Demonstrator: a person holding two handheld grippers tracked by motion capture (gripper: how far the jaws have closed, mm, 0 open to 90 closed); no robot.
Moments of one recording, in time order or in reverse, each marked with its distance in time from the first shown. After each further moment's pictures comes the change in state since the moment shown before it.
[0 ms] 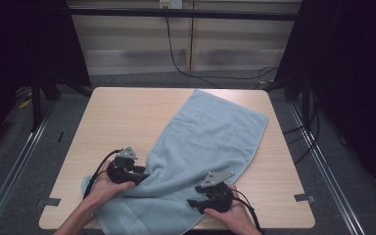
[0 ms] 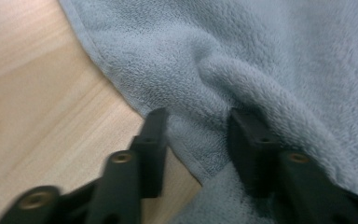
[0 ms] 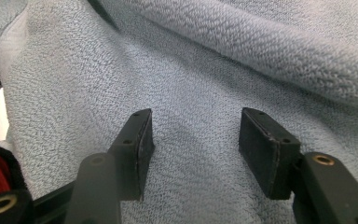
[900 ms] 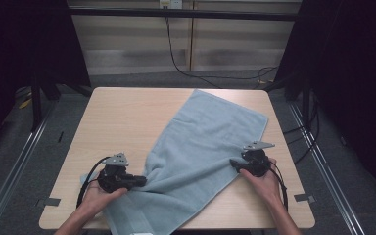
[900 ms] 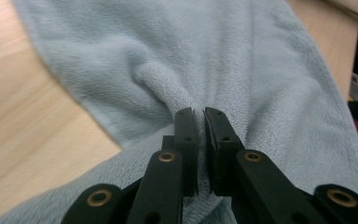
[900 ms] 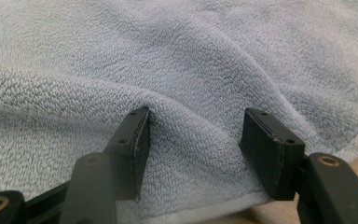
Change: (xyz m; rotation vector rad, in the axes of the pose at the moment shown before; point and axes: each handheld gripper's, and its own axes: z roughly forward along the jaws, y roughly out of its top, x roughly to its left) left arm -0.019 -0.011 -0.034 -0.108 -0.171 -0.078; right arm -0.138 -0.020 -0.048 0.000 -0.431 0.214
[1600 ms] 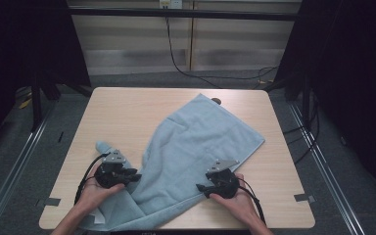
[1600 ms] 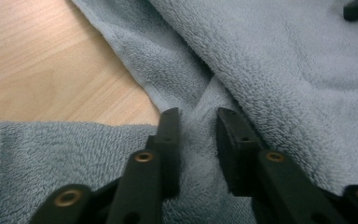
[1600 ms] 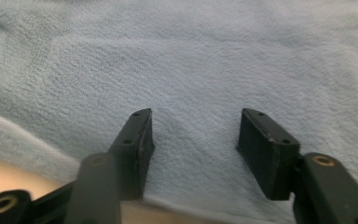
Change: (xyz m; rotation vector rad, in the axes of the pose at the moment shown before) left arm 0.030 -0.009 0.003 0.036 0.168 0.016; right arm 0.111 0.003 -0.003 0.015 0.263 -0.164
